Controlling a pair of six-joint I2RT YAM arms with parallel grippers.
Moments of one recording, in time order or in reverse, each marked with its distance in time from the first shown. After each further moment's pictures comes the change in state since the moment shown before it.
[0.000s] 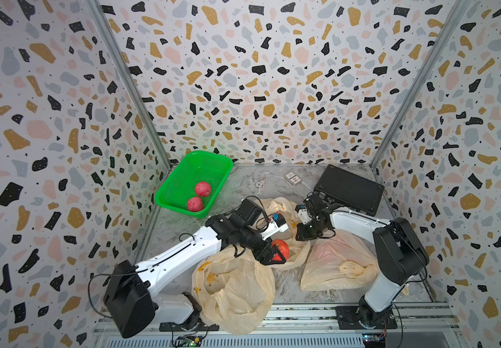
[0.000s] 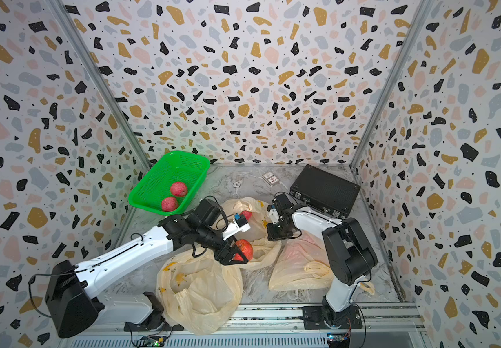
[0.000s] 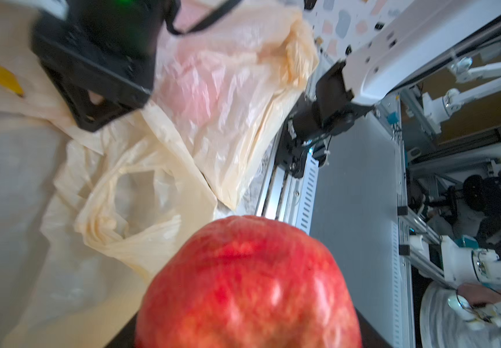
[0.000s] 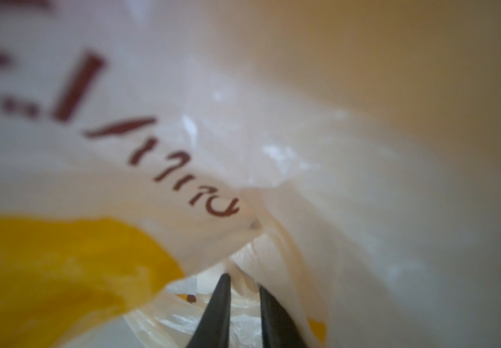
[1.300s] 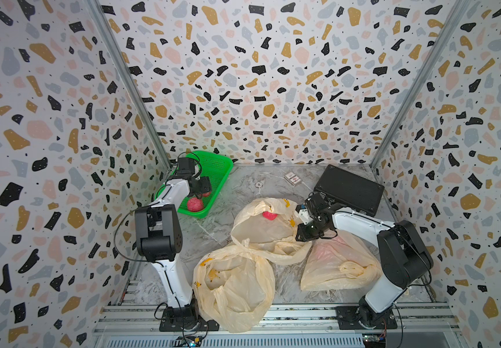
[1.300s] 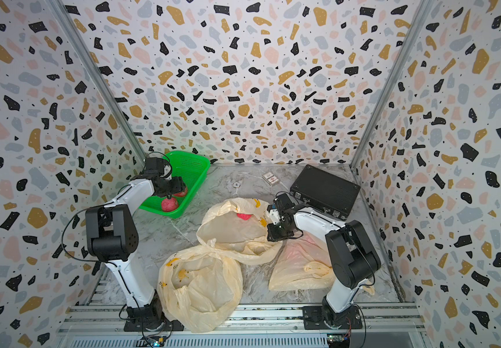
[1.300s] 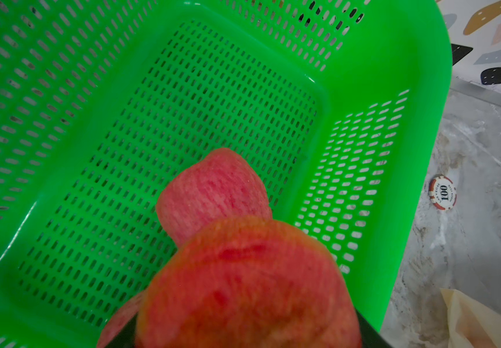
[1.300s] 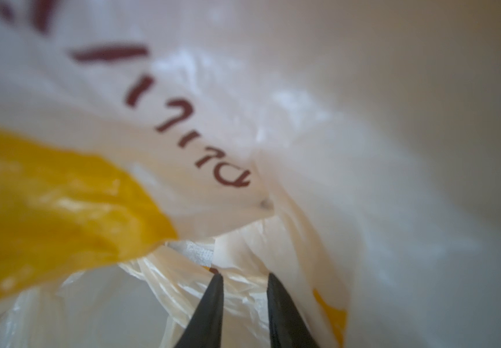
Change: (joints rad) left arm 0.792 0.657 0.454 0.166 -0.615 -0.174; right arm -0.001 -0.034 -0.006 -0.033 -0.018 -0.027
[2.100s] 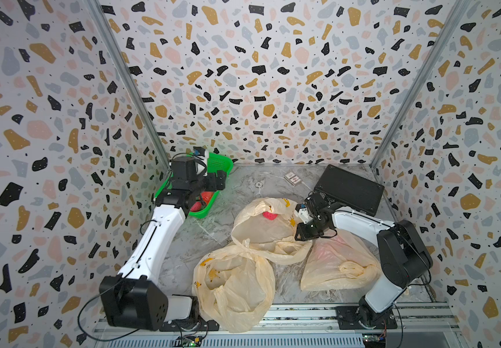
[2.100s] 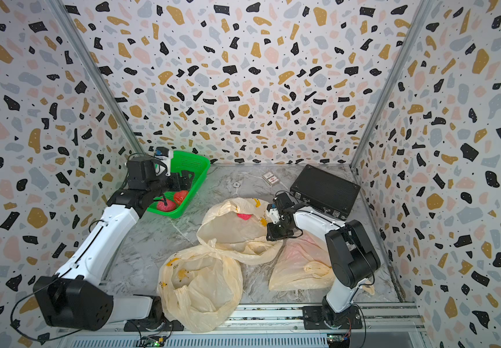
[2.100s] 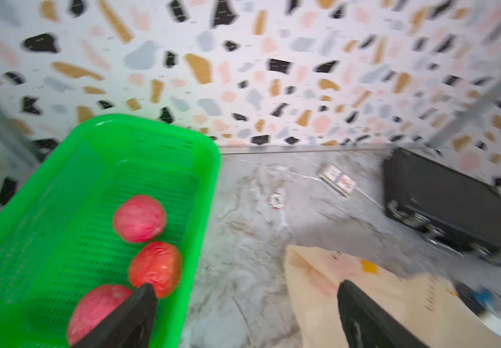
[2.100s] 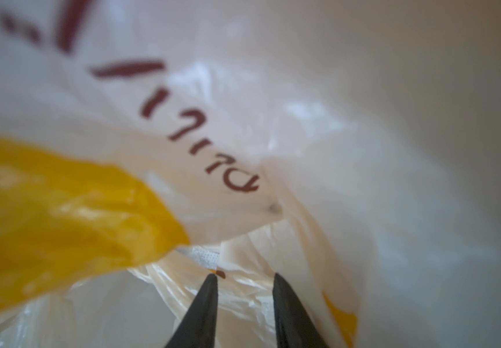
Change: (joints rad) left arm -0.254 -0.671 -0.281 0.079 0.077 0.073; right arm 0.000 0.008 0.015 -0.005 -0.001 0.008
